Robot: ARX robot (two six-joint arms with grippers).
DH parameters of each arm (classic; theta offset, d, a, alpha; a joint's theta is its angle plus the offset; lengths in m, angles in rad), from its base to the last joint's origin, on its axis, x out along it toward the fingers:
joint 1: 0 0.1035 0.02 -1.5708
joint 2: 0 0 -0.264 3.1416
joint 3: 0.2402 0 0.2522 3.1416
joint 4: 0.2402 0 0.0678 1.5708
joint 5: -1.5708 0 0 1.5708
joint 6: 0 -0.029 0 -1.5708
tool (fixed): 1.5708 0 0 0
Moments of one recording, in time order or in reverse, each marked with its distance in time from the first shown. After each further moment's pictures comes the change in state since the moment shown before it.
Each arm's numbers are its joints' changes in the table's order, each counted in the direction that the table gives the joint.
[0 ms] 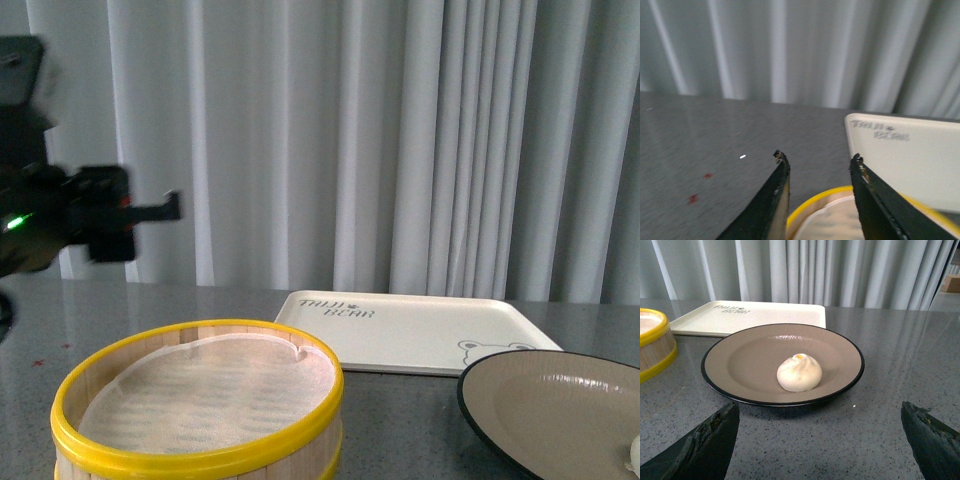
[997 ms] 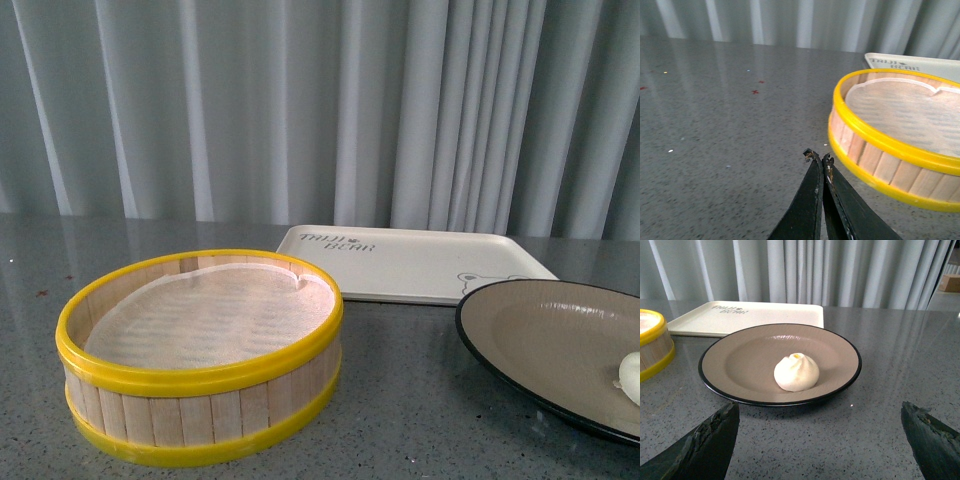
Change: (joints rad) left arm 0.275 -0.624 -0.732 -0.047 -0.281 -0.021; right arm 0.000 0.000 0.000 0.000 0.000 0.000
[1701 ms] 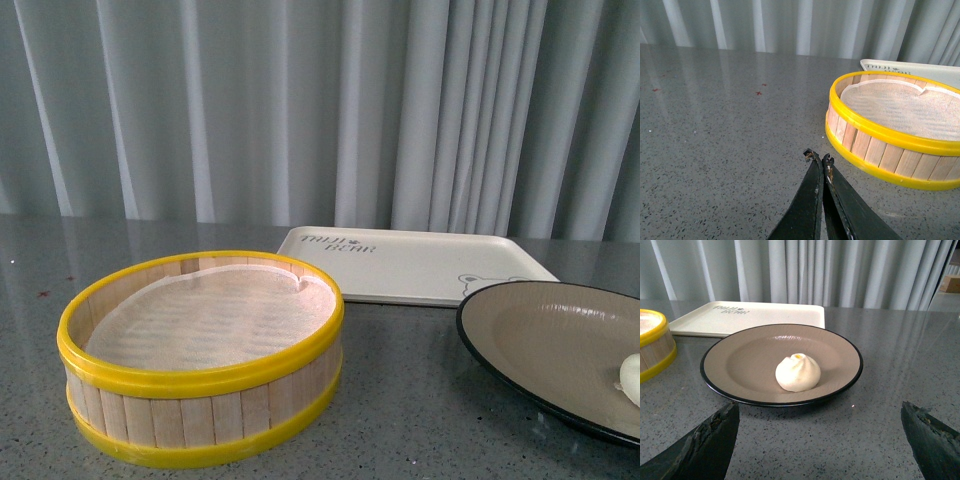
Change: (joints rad) left arm 0.008 -0.390 -0.081 0.278 -0.004 0.000; right arm 0.000 0.000 0.000 0.000 0.000 0.000
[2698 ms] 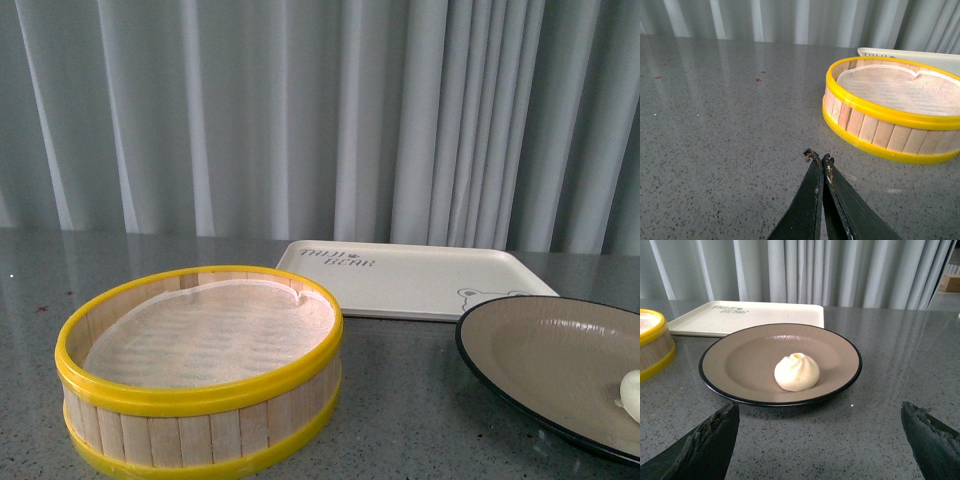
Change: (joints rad) left arm 0.000 -0.407 0.000 0.436 -0.001 0.000; right arm 0.000 0.000 0.000 0.000 0.000 0.000
